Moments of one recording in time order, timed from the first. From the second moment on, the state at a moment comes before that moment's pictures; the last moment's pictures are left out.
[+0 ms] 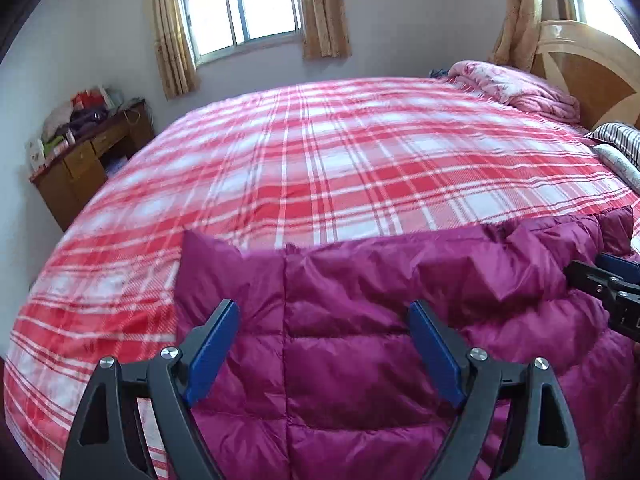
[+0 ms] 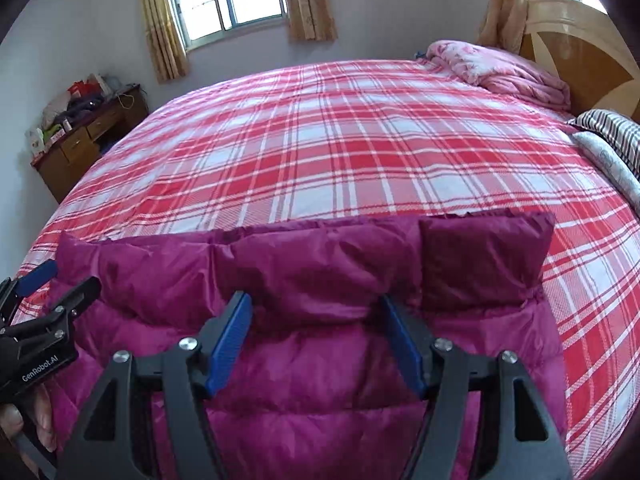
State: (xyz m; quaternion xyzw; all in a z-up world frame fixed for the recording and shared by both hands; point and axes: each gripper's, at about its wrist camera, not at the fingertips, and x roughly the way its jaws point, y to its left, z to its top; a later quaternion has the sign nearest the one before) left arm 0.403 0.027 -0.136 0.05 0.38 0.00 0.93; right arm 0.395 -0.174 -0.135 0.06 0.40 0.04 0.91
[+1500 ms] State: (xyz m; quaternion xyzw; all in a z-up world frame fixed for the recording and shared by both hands) left arm 0.425 0.037 -0.173 0.01 0.42 0.01 0.91; right arm 0.405 -0.161 -0.166 0.02 0.42 0.06 0.90
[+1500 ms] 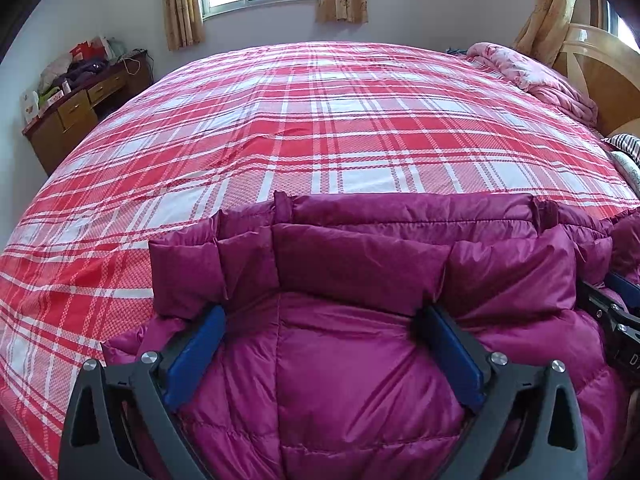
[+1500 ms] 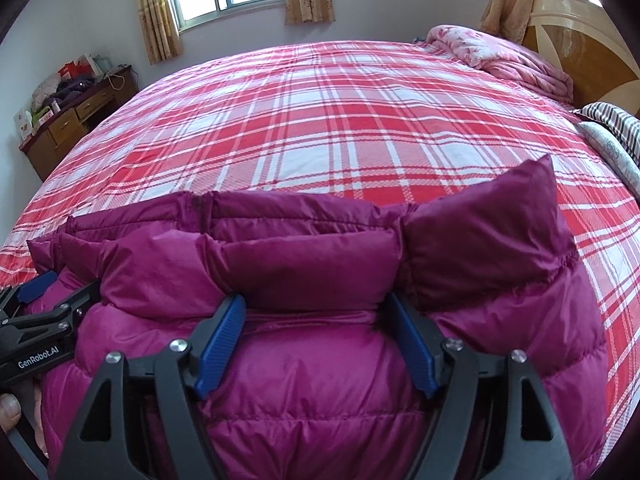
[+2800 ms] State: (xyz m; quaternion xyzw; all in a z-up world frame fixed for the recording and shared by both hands) left arm 0.397 0.024 -0.139 0.05 0.38 0.05 0.92; right arm 0.371 -0.206 -0.135 0.02 0.38 0.06 0.92
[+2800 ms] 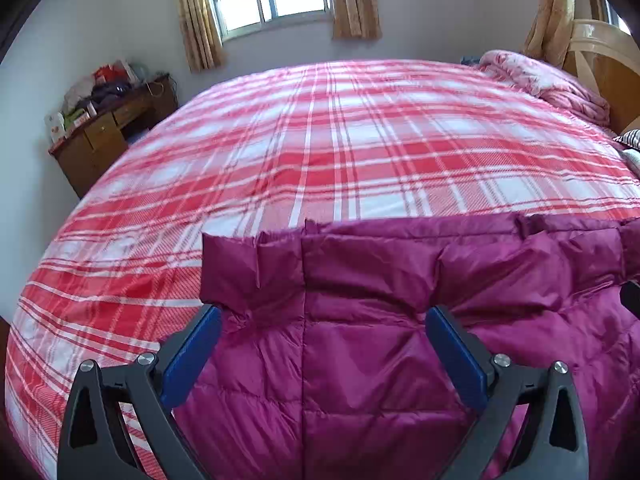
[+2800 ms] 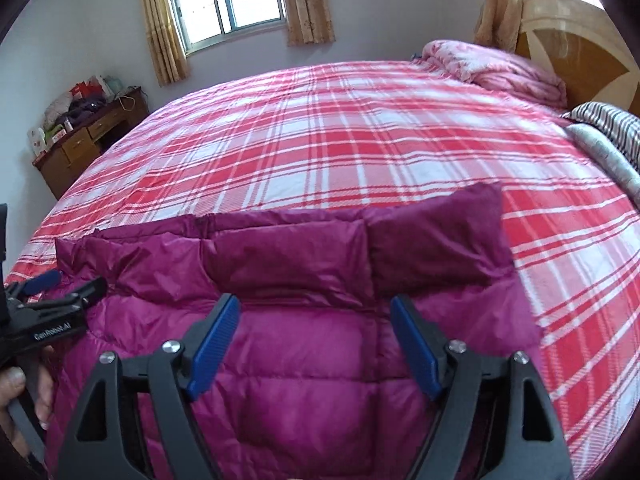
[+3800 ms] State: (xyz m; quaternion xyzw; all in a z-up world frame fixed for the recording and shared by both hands) left arm 0.390 -0.034 -0.178 0.10 0.40 0.00 0.91; right arm 0.383 -0.224 -0.171 0.02 0.43 0.02 0.90
